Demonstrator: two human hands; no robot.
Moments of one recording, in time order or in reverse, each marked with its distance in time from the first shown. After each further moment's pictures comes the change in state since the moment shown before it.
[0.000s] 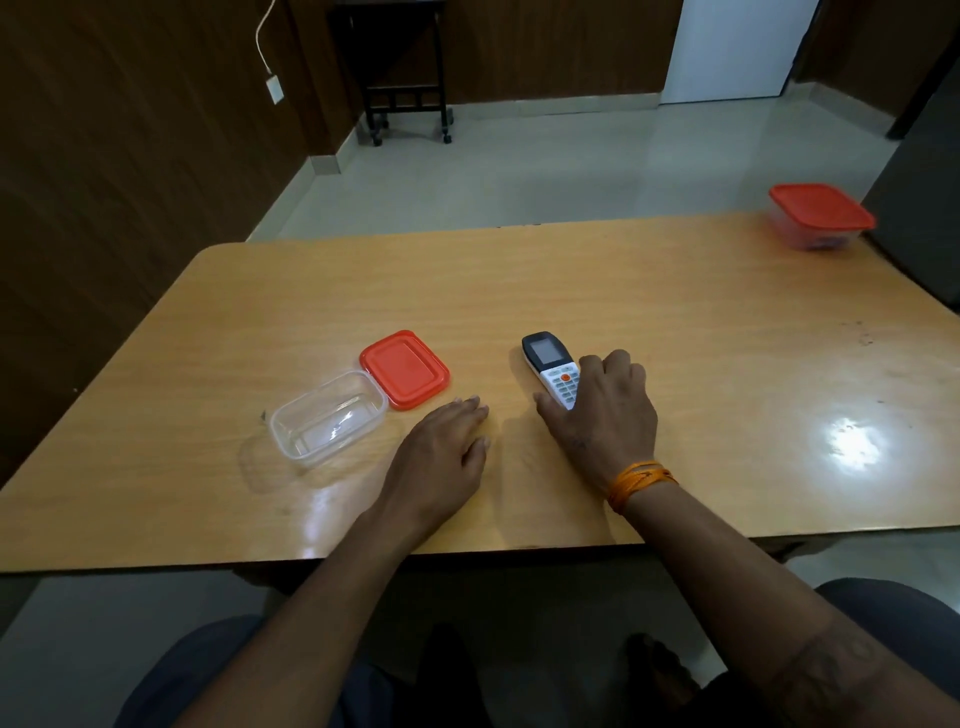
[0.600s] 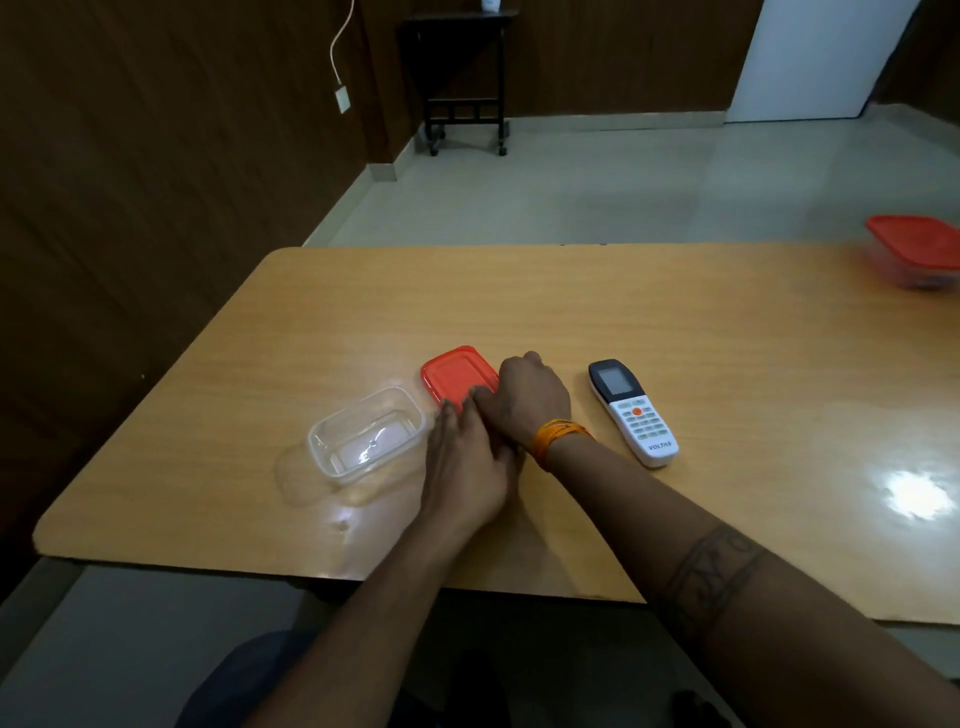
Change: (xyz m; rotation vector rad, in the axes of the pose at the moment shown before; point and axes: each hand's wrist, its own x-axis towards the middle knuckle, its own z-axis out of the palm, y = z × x) left_hand 0.019 -0.017 -0.015 -0.124 0.005 -0.431; right_hand 0.045 -0.137 0.046 0.173 -0.375 -0.181
